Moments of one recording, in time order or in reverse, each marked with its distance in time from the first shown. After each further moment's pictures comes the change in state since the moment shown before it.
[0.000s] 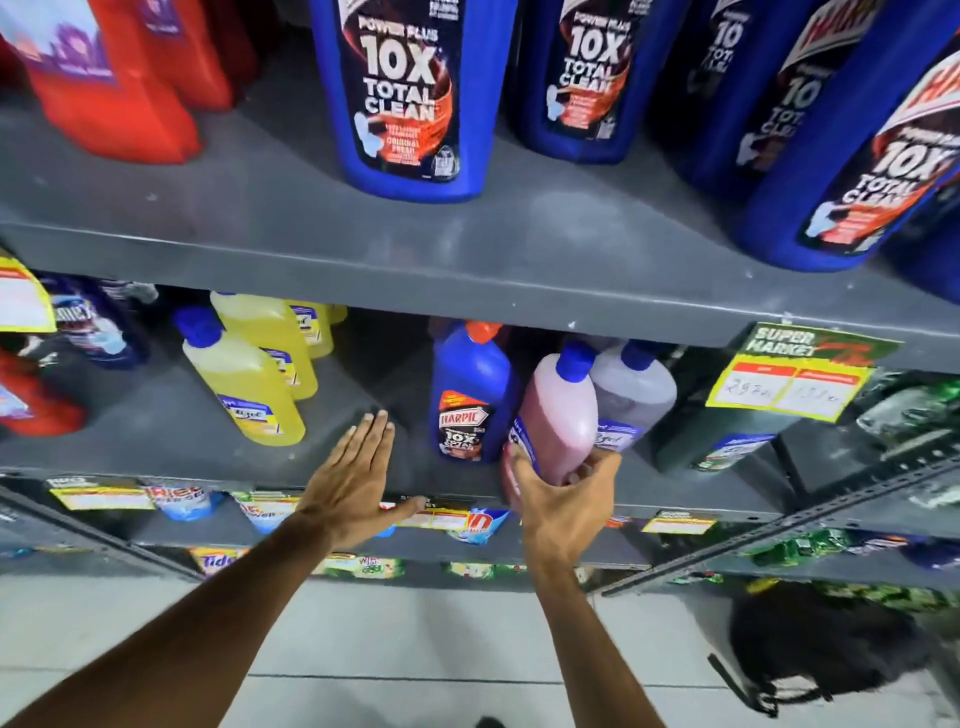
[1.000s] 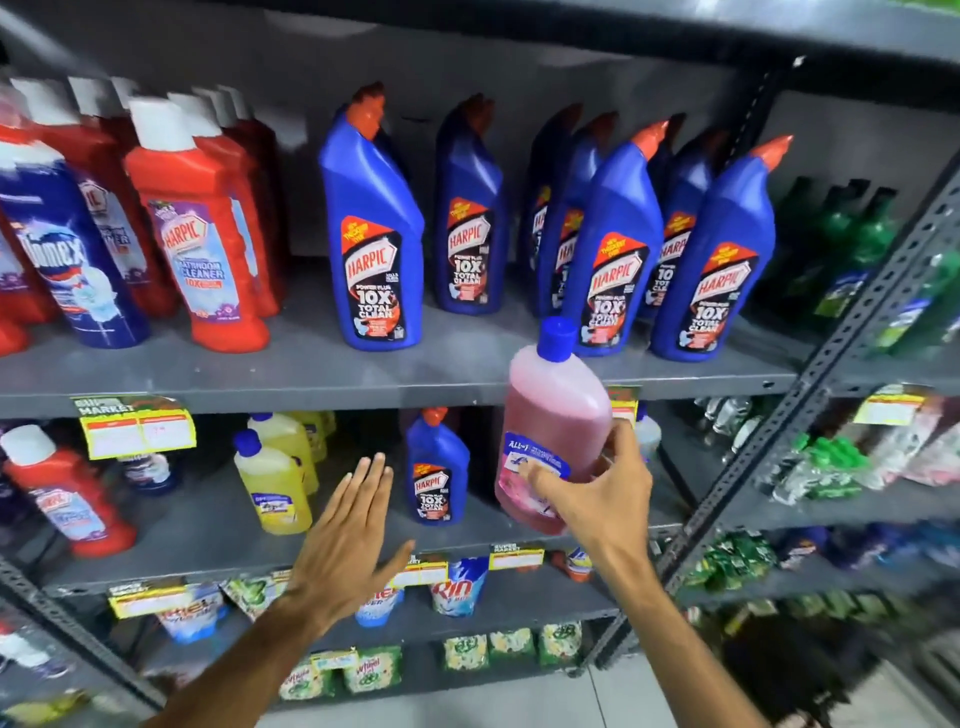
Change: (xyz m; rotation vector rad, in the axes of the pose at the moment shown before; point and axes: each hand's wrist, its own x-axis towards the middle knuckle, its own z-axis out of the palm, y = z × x) left_hand -0.112 0.054 -0.154 0.107 0.374 0.162; right_hand -0.017 -0.175 -0.188 0.119 -0.207 -0.371
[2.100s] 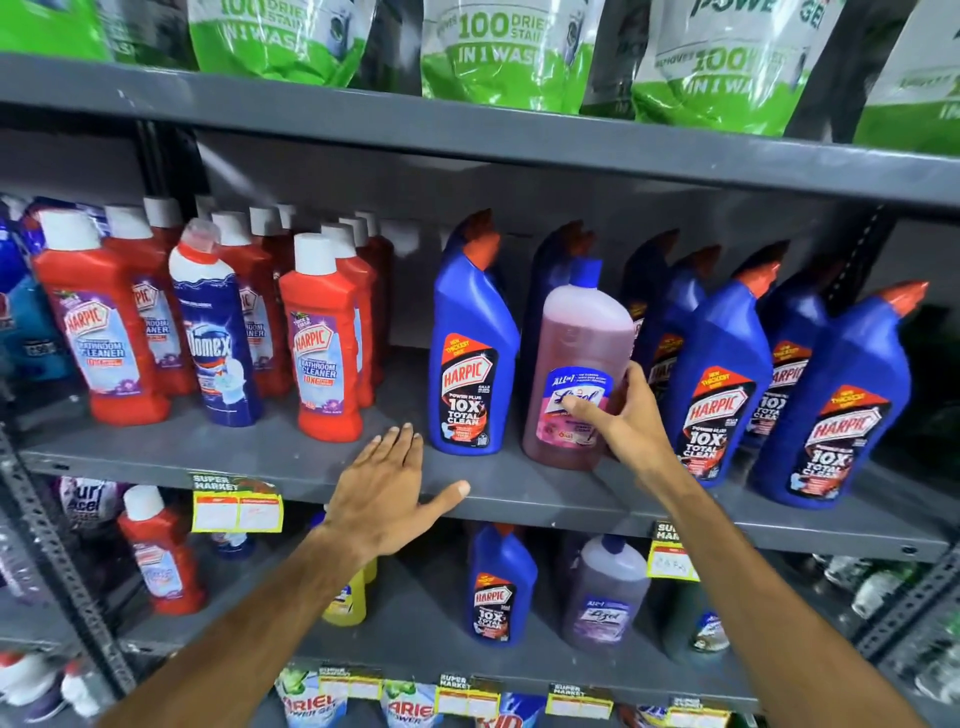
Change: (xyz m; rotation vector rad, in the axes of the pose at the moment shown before) left_hand 0.103 -0.065 -0.149 -0.031 -0.087 -0.316; right_hand 0.199 -0.070 0.093 0.249 -0.391 -0.097
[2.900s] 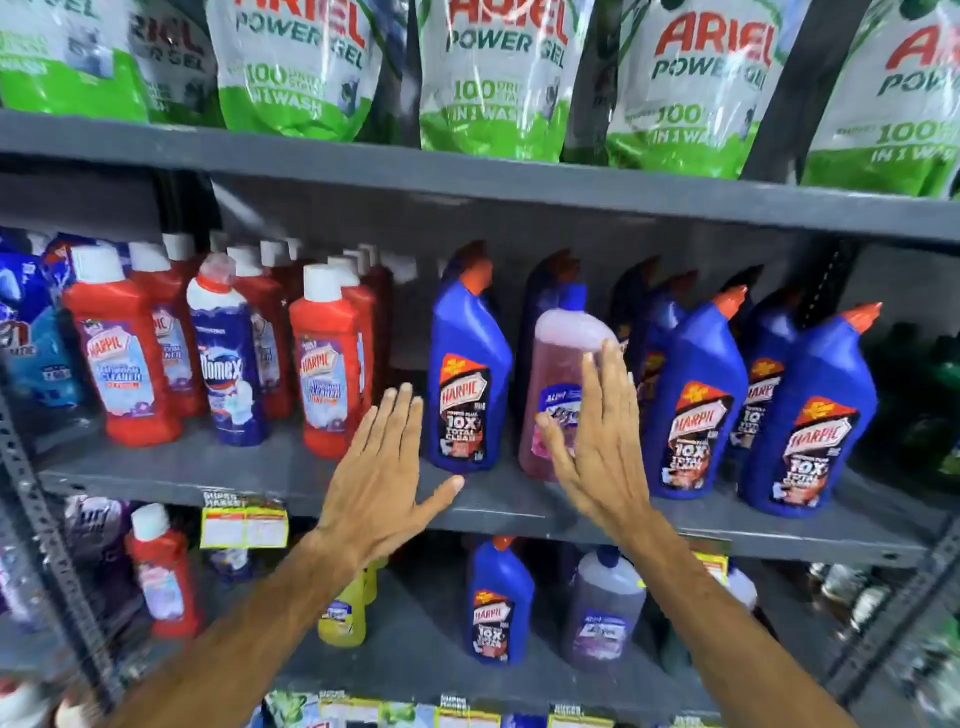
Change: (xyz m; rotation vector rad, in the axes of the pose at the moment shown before) left_hand -0.014 0.000 -0.026 -0.016 0.479 0.155; right_hand -0.042 -0.017 0.028 -0.855 0.265 -0.747
